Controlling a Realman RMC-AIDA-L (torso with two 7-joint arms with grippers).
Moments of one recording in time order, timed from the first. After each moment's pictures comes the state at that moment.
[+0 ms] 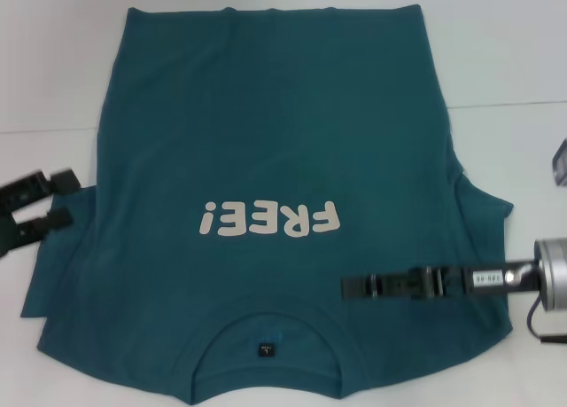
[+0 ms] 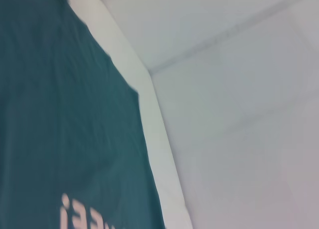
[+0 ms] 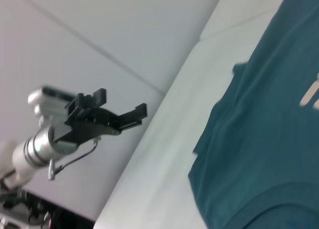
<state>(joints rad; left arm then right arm) -0.53 -2.01 0.14 0.69 2.19 1.73 -2.31 0.59 2.04 -0.65 -0.54 -2.09 -1.67 2.04</state>
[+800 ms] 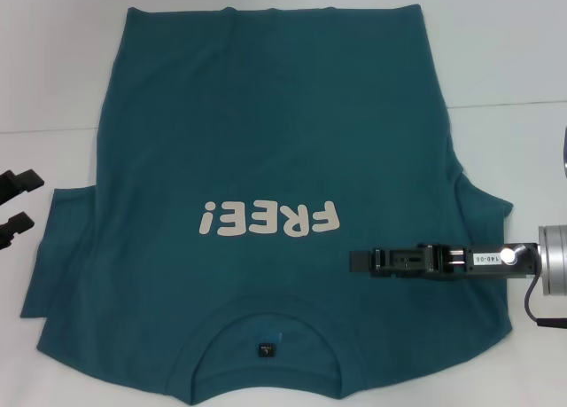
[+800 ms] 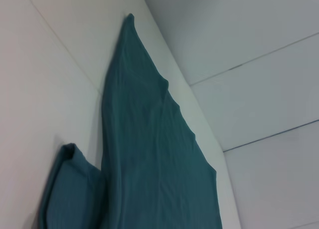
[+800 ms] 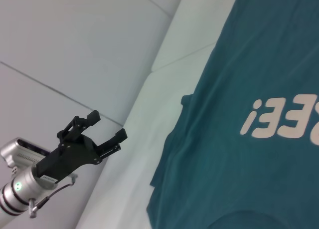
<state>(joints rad) -0.51 -2.02 0.13 0.61 2.16 1.42 -2.31 0.60 2.03 -0.64 -0.53 -2.09 -1.55 2.11</state>
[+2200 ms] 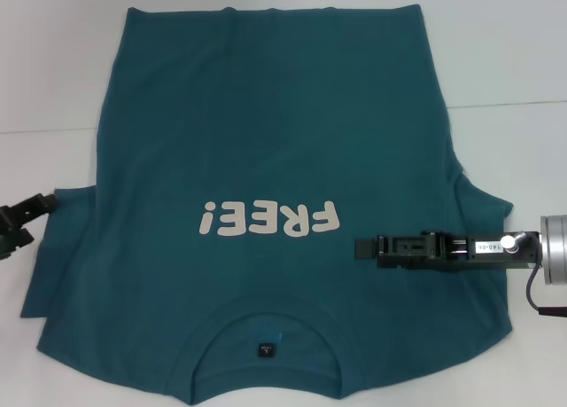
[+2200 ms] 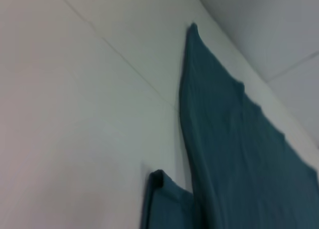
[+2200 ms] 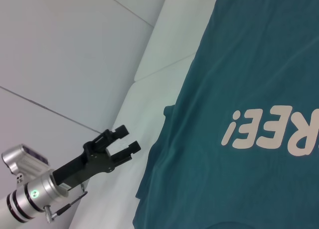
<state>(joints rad) -0.55 -2.03 0.29 0.53 2.17 1.05 -2.20 0.61 2.02 -0.65 -0.54 -2.09 -1.51 2.16</state>
